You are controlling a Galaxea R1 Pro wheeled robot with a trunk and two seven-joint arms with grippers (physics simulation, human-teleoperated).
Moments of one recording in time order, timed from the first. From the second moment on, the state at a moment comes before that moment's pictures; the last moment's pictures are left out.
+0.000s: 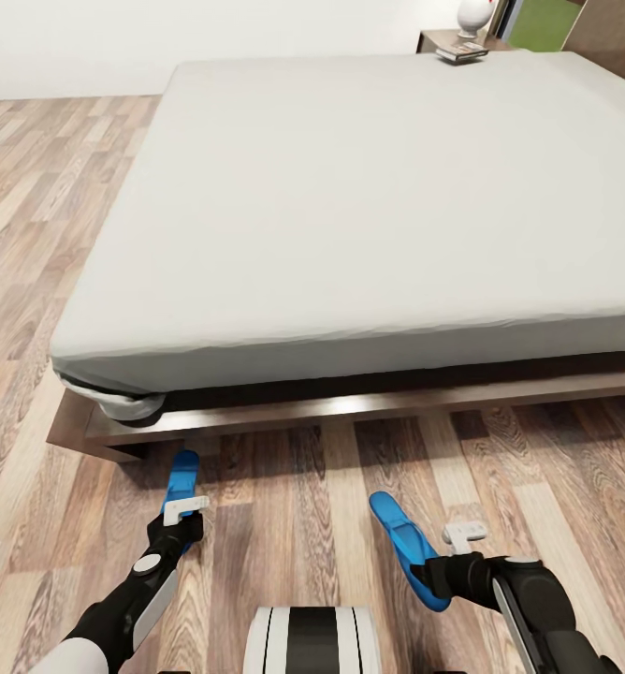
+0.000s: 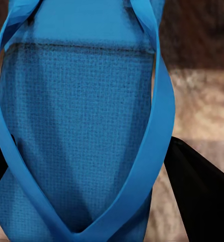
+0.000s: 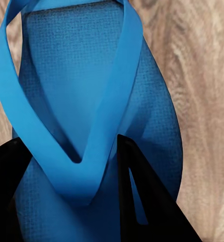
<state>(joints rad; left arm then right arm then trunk) -0.52 0.10 -0.22 -0.59 0.31 -0.09 0.19 -0.16 -0.06 -0.05 -1.55 0.16 0.99 0.43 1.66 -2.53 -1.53</state>
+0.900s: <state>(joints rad) -0.52 0.10 -0.22 -0.66 0.31 -0.08 0.18 -0.16 -0.06 -0.05 -1.56 0.16 1.00 0.43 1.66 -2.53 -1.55</state>
